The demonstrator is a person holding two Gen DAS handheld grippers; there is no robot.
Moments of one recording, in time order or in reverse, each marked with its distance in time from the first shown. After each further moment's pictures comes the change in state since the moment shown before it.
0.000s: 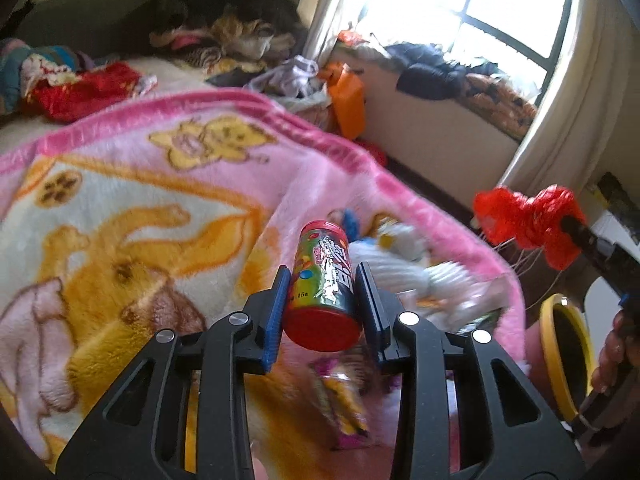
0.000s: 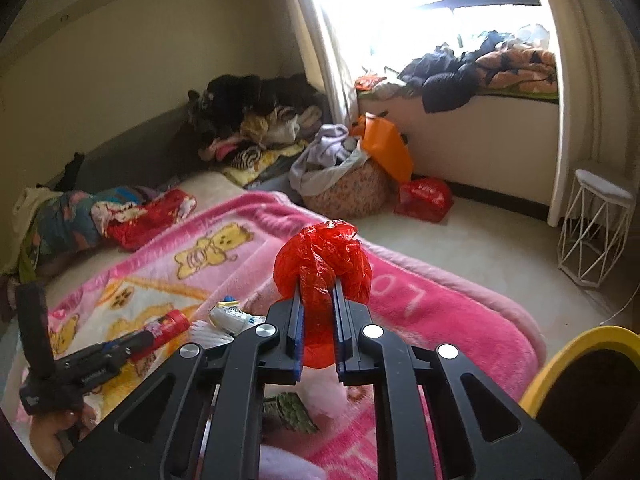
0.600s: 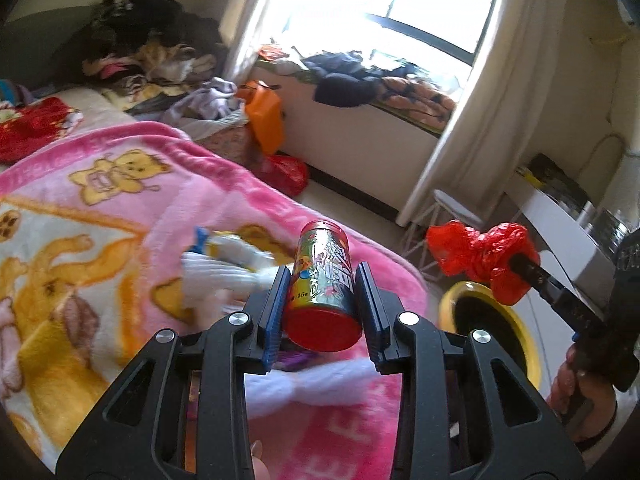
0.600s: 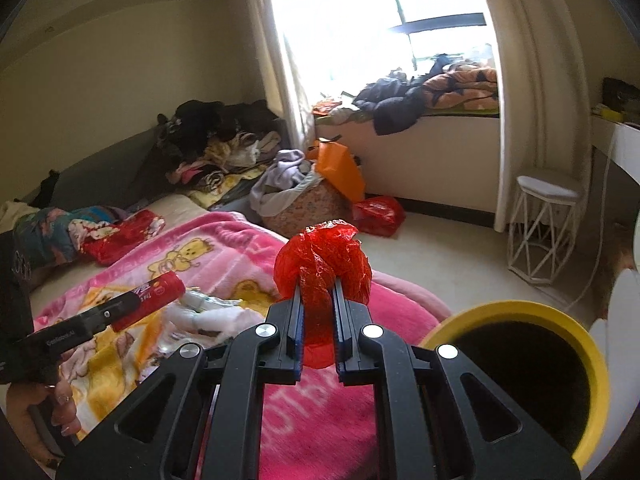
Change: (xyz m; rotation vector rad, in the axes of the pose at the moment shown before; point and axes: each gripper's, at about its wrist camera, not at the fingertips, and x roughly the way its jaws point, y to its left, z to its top) left arm -0.034 -0.106 -0.006 0.115 -0.033 -0.233; right arm -0.110 -0.051 -0.033 0.026 -0.083 -0.148
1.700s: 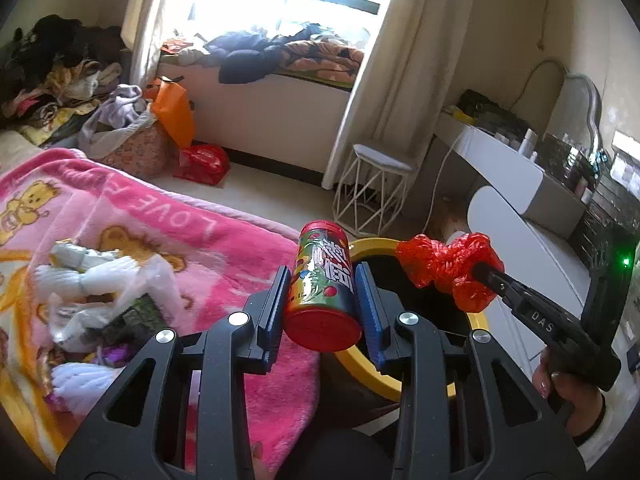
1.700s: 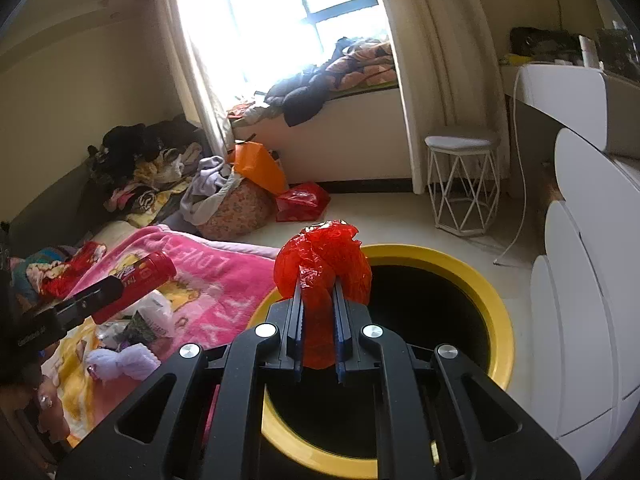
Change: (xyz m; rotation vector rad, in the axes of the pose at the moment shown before) left arm 0.047 -0.137 -0.030 0.211 0.098 -0.185; right arm -0.064 -0.111 -0.045 0.198 0.021 -0.207
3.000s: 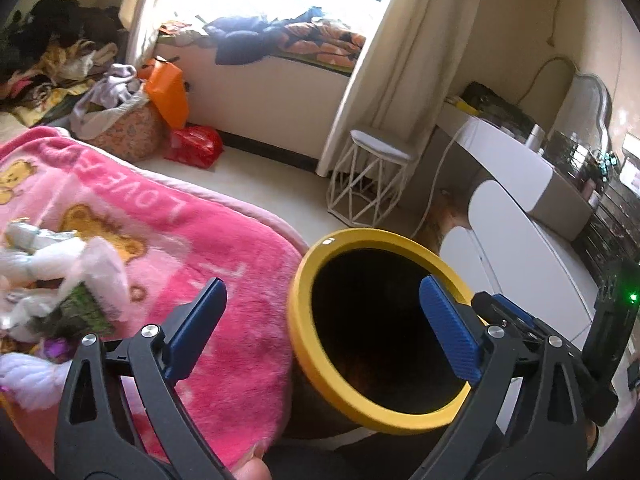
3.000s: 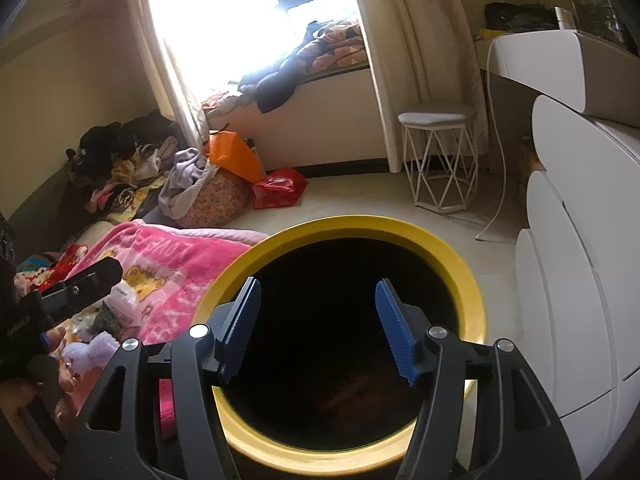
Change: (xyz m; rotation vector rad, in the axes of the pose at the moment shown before) left arm 0.046 -0.017 -0.010 -0.047 0.025 0.005; right arm 0.015 -0.036 -0.014 0.048 0.051 -0.046
